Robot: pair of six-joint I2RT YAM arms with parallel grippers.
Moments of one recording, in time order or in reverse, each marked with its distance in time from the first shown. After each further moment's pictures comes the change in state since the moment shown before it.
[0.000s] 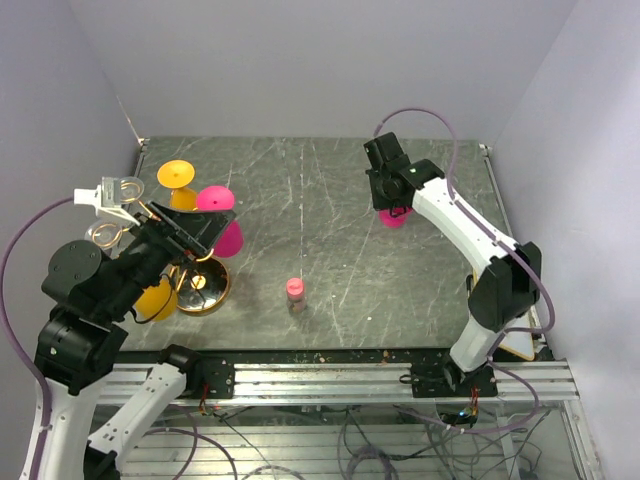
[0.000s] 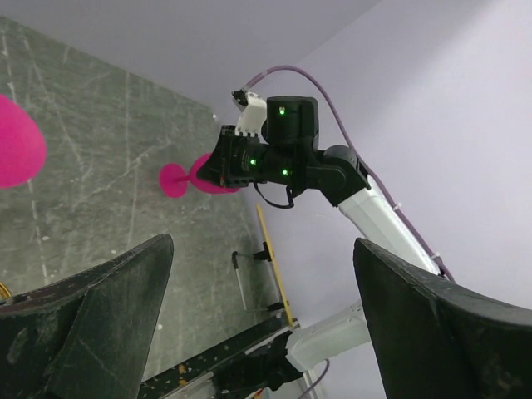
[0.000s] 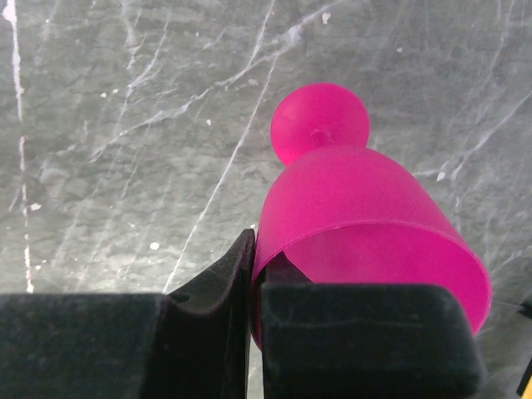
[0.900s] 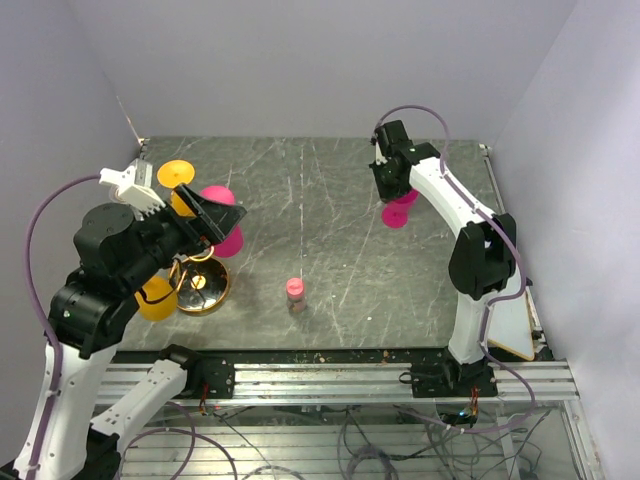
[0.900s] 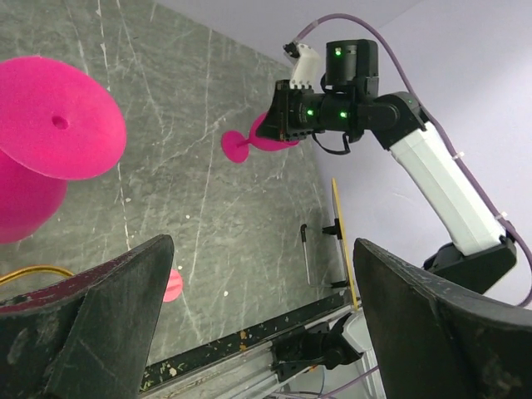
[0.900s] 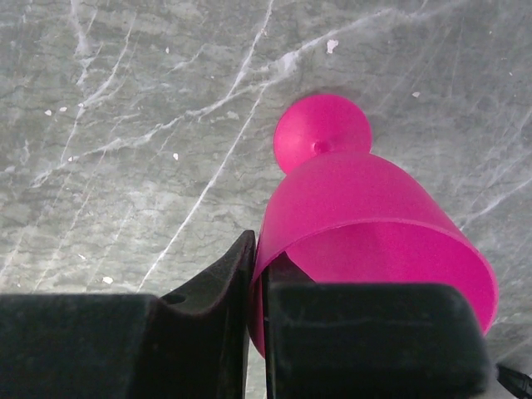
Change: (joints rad) left arm 0.000 0.177 0.102 -0.184 -0.039 0.148; right arm -0.162 0.292 0.217 -0.052 -0.193 -0.211
